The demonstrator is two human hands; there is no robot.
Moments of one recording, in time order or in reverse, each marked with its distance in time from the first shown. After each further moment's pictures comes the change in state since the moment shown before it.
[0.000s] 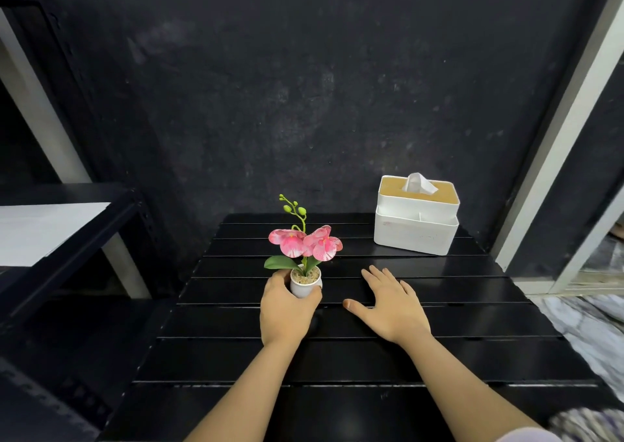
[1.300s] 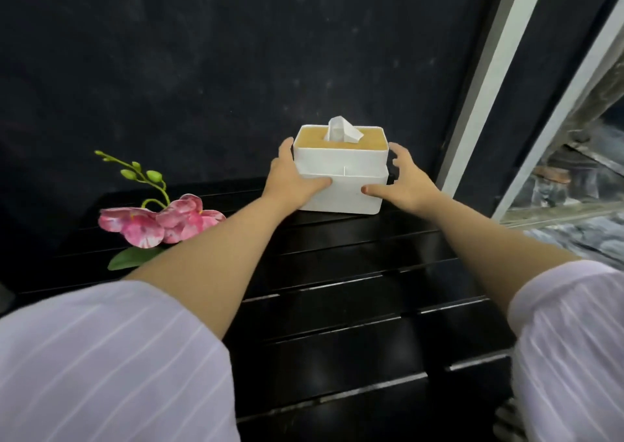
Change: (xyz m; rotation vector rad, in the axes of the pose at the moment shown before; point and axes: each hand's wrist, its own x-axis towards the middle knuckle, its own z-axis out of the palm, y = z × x) left_hand 0.097 0.108 0.162 0.021 -0.475 0.270; right_hand 0.086 0.142 -0.107 0.521 0.234 0.147
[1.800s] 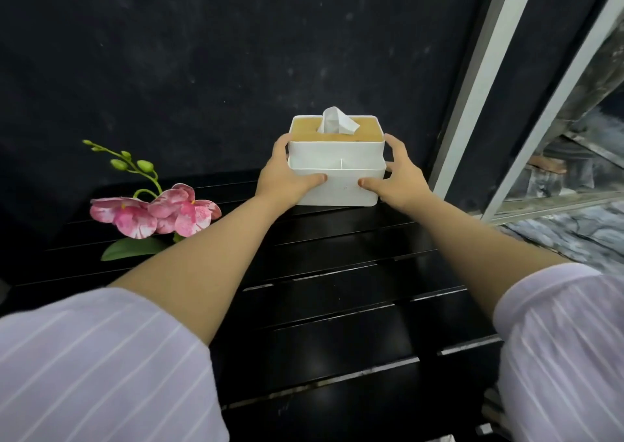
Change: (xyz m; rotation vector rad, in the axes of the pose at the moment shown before) left_hand -0.010 -0.007 0.000 -0.094 0.010 0.038; right_hand -0.013 -0.004 0.010 0.066 0.070 -0.002
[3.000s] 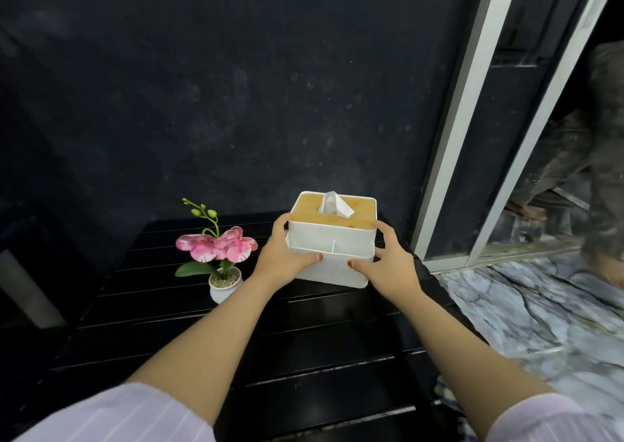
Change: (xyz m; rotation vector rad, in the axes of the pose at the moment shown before) left_hand -0.101 0.014 -0.038 -0.072 -0.090 -0.026; right_hand -0.115 -0.042 0.001 0.058 0.053 0.018
